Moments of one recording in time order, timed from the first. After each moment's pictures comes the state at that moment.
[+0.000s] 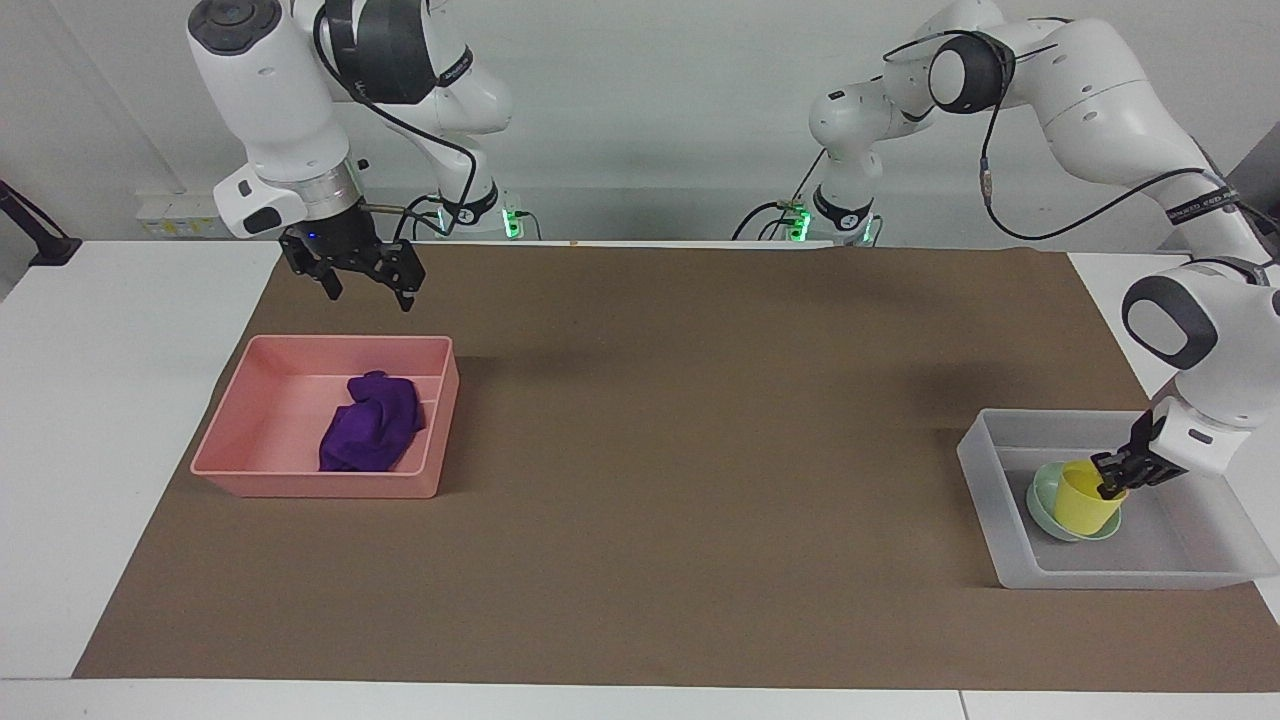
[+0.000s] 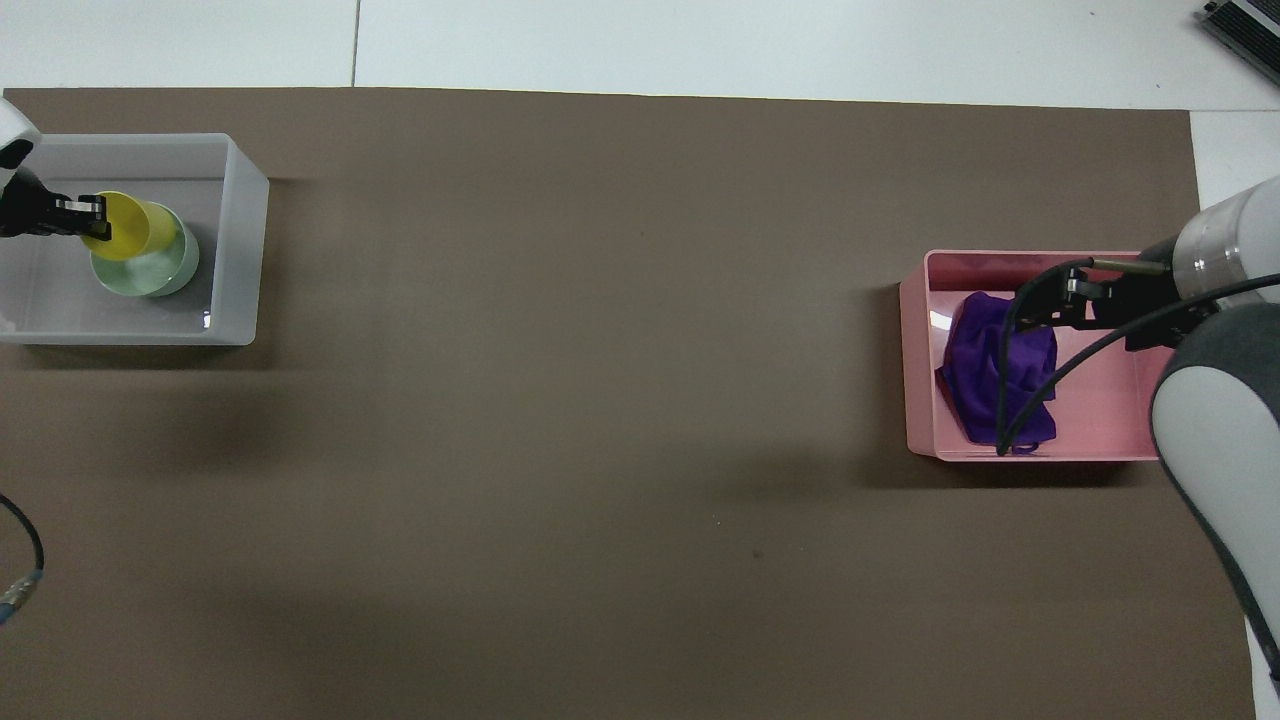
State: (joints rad) left arm 0.22 0.56 0.00 -1.41 -0.02 2.09 0.22; right arm -0.02 0.01 0.08 -1.66 -0.03 1.66 0.25
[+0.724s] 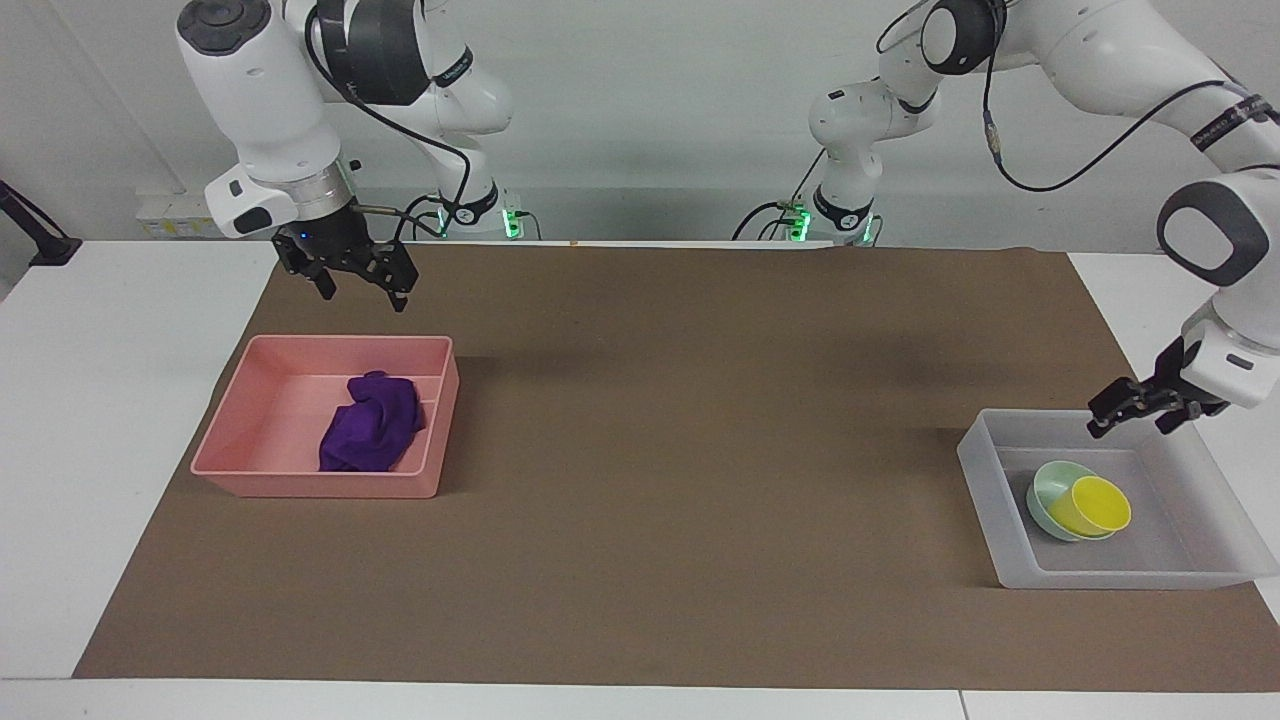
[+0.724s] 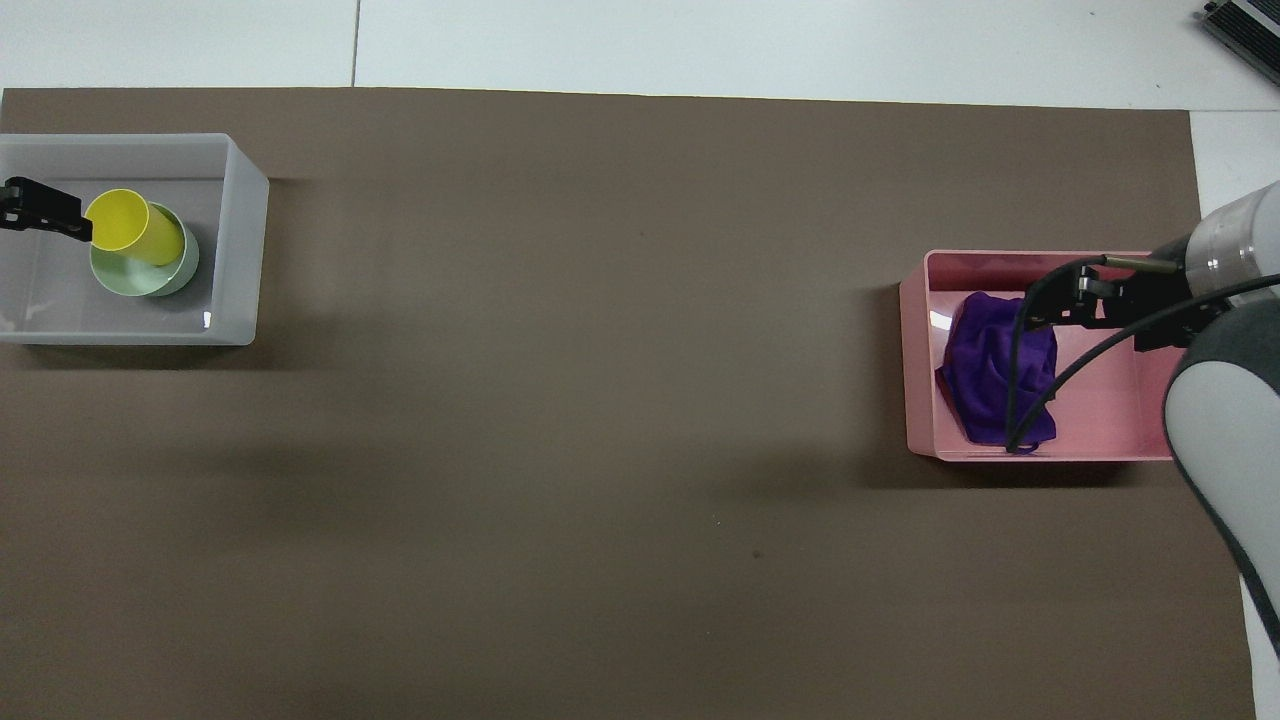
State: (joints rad) left arm 0.17 0.36 -0.02 -1.38 0.02 1.75 0.13; right arm -0.03 0.01 0.08 -1.66 -0.03 1.66 0.25
